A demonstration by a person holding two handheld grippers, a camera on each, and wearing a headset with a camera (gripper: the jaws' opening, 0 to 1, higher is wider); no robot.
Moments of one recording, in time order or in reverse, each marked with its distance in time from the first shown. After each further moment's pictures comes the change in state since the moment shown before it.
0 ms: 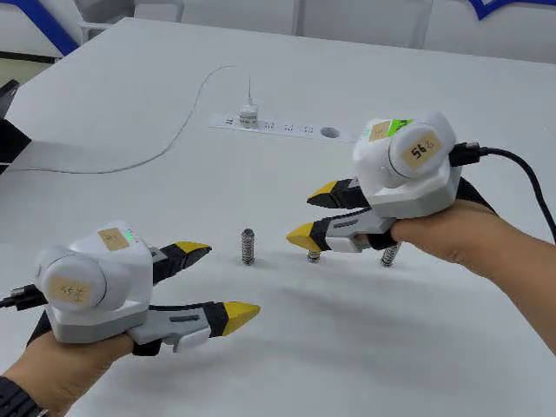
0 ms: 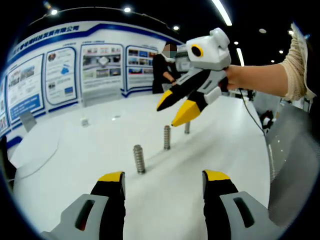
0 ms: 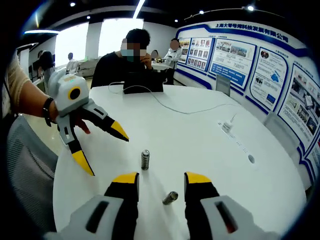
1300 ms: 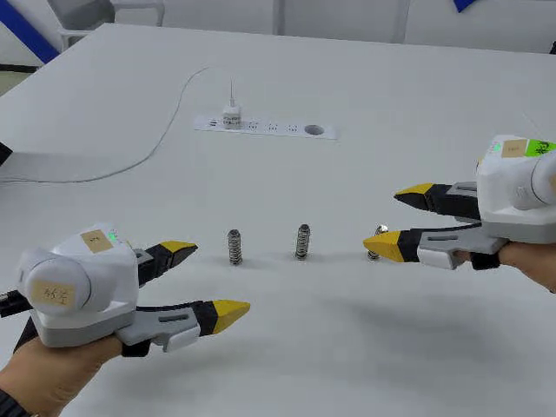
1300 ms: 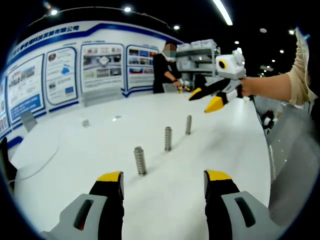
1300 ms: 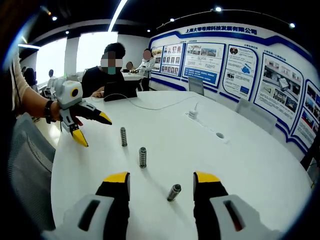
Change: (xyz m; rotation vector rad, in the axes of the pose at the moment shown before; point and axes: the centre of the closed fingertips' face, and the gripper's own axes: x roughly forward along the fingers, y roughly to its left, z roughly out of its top) left arm 0.000 -0.003 0.005 -0.001 0.005 0.007; right arm -0.084 -0.035 -0.067 0.136 -0.088 -0.167
